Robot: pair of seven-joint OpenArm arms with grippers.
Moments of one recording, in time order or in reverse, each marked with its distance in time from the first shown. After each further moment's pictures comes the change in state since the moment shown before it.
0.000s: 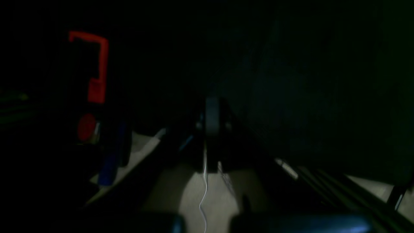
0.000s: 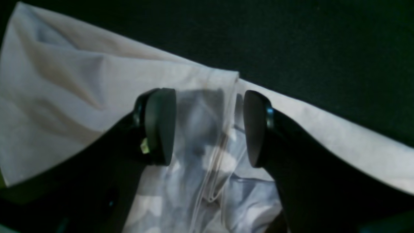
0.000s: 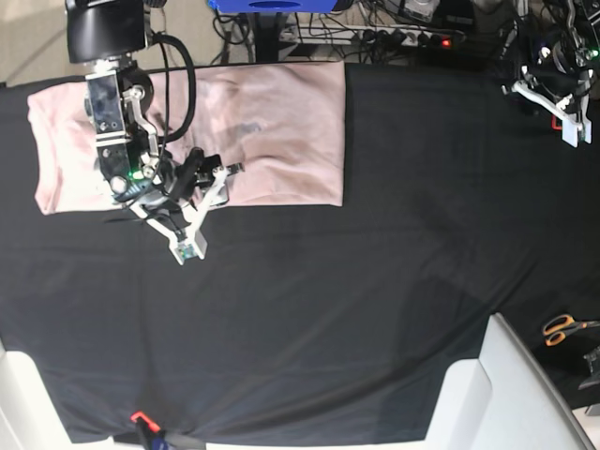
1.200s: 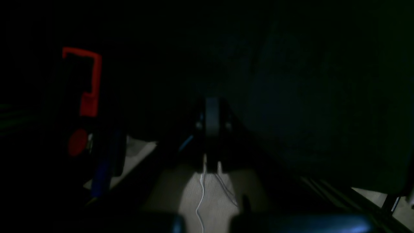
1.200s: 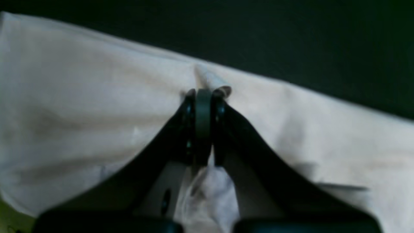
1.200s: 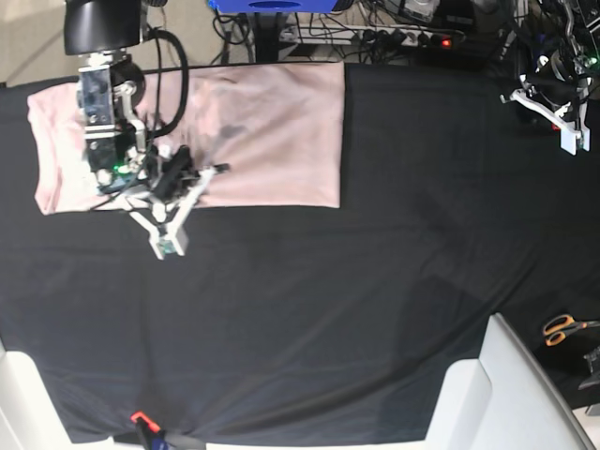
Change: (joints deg) left arm -1.9 0.2 0.4 -1.0 0.2 0.0 0.1; right arm -1.6 0.0 4.7 1.1 0.0 -0.4 0.1
